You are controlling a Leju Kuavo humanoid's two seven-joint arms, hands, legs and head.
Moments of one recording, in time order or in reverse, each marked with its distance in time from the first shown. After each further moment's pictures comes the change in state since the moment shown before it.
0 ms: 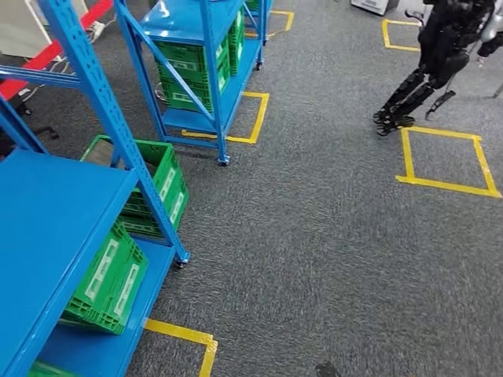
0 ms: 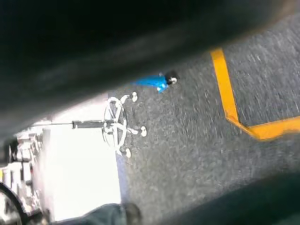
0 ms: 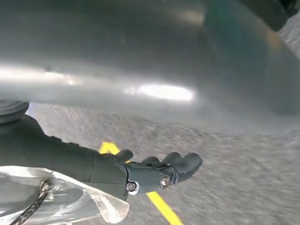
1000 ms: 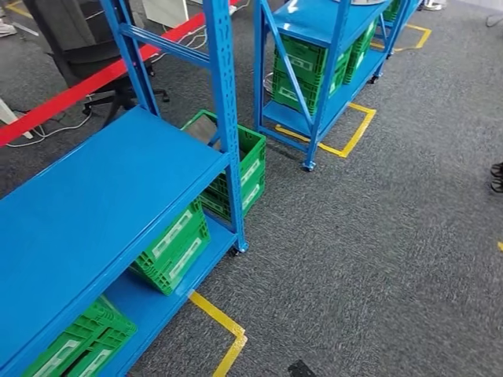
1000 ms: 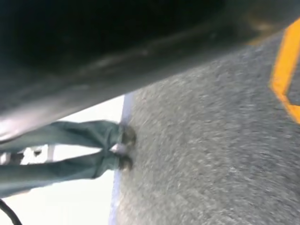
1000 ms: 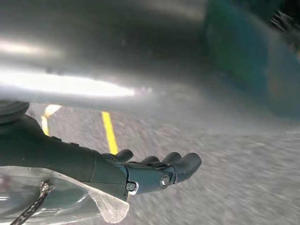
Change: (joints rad) left arm 0.004 0.067 0.082 0.000 0.058 -0.034 -0.015; right arm -0.024 0.072 0.098 0.004 0.101 -0.020 0.044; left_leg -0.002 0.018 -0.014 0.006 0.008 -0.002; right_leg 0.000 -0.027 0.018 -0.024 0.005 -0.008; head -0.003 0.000
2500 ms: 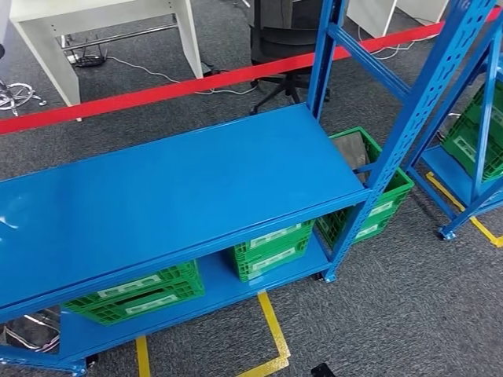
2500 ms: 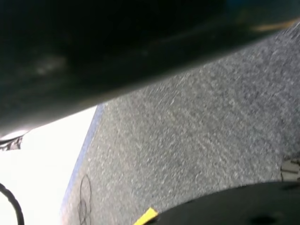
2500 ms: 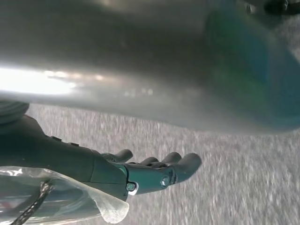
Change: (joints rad) left arm -0.010 -0.060 -0.007 0.001 -0.082 0.000 -0.021; right arm 0.034 -0.054 -0.046 0.002 -0.079 -0.002 -0.050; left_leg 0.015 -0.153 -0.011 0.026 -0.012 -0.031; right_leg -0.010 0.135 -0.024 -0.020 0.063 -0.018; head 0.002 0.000
